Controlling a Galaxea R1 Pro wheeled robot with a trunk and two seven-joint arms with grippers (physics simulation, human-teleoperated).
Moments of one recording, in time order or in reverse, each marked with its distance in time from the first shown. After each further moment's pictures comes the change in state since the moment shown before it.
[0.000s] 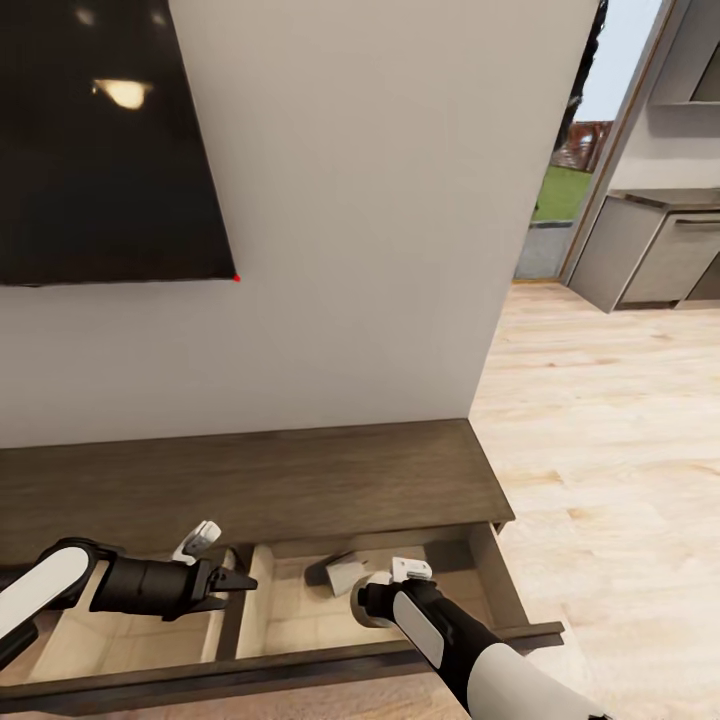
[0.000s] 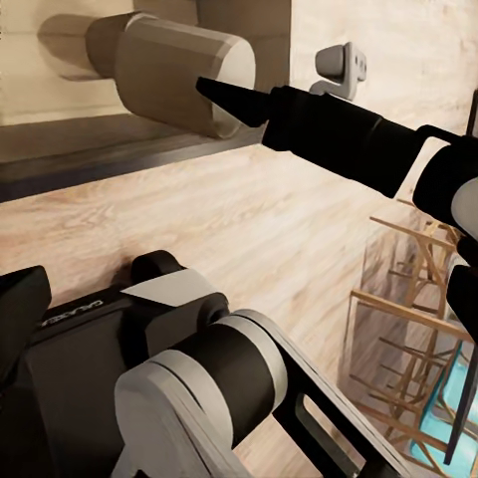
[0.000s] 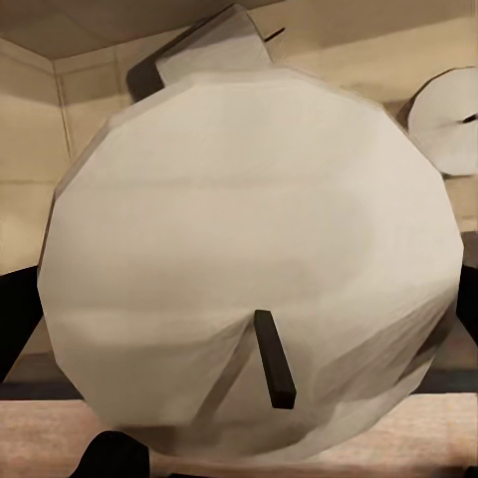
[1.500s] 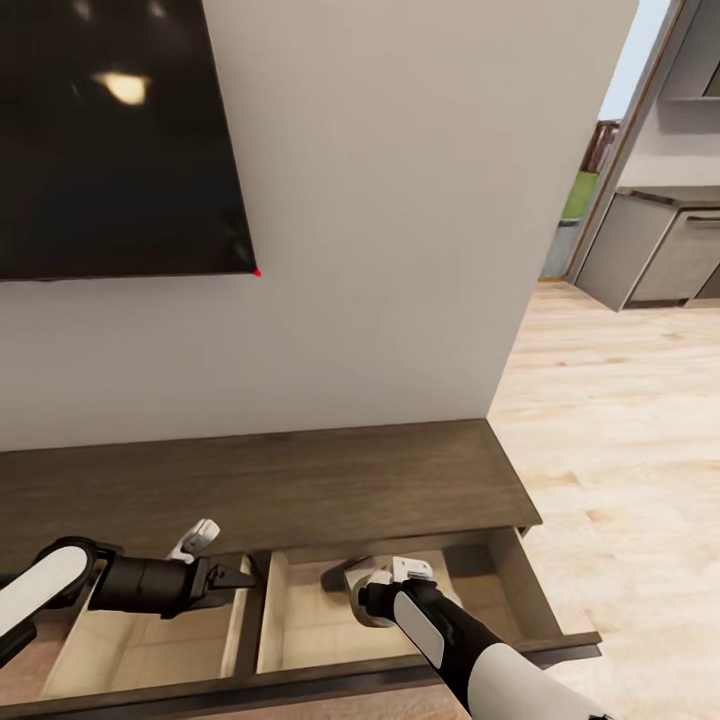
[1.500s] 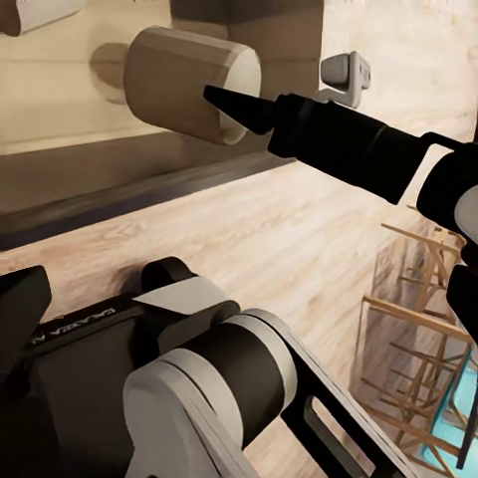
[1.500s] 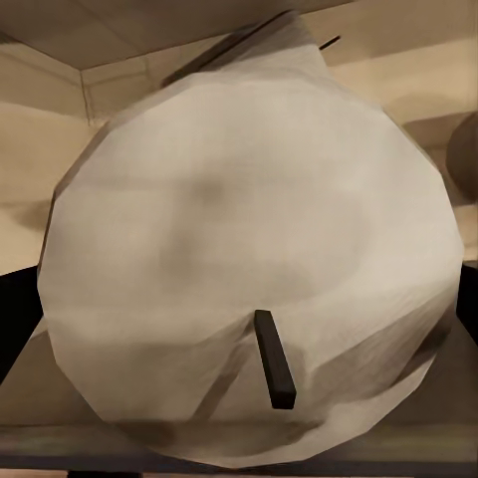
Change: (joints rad) left arm 0.000 0.002 0.007 0.001 -0.007 -0.004 0.001; right arm 0.000 -0.001 -0.001 0.000 0.001 -0.002 0.000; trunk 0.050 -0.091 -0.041
